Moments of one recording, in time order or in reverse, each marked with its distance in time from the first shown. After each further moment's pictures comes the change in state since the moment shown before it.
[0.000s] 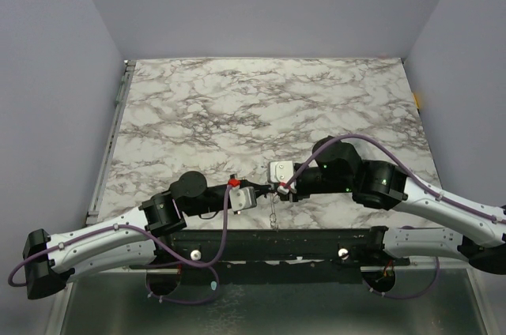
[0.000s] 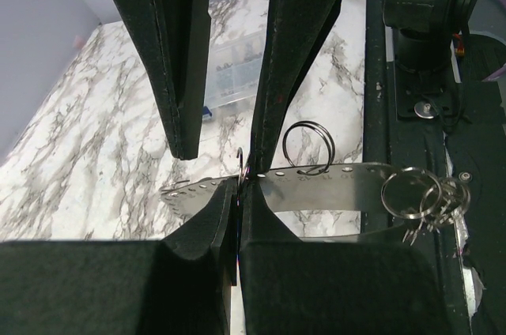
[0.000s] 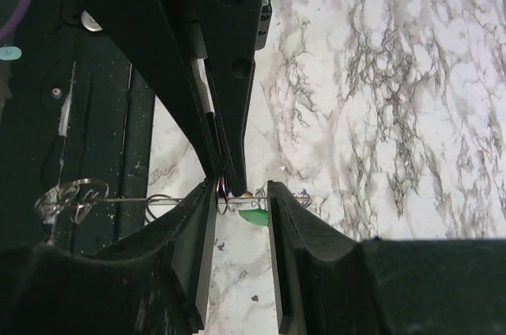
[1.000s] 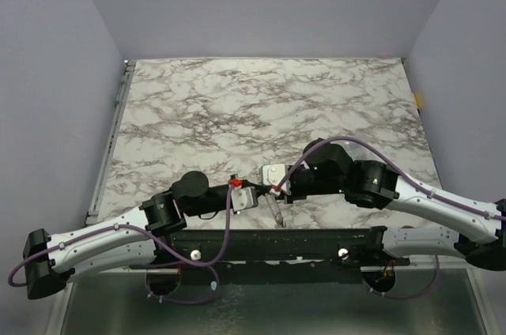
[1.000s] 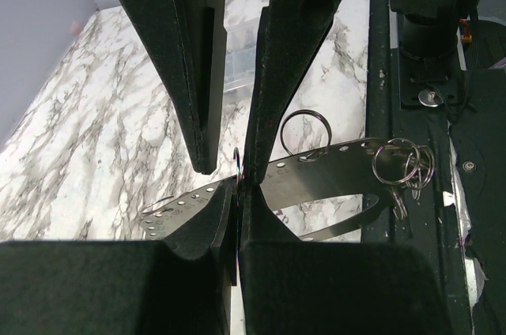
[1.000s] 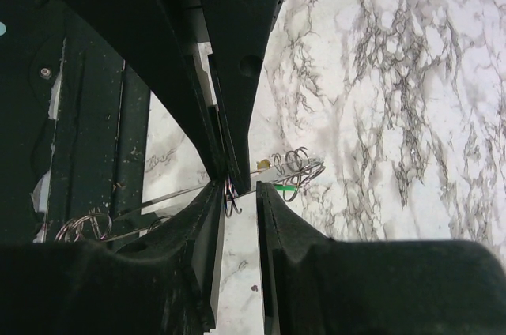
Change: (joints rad) left arm 0.001 0.002 0.000 -0.030 -0.014 0.005; right arm 0.008 0.043 0.000 -0.020 0.052 -0.021
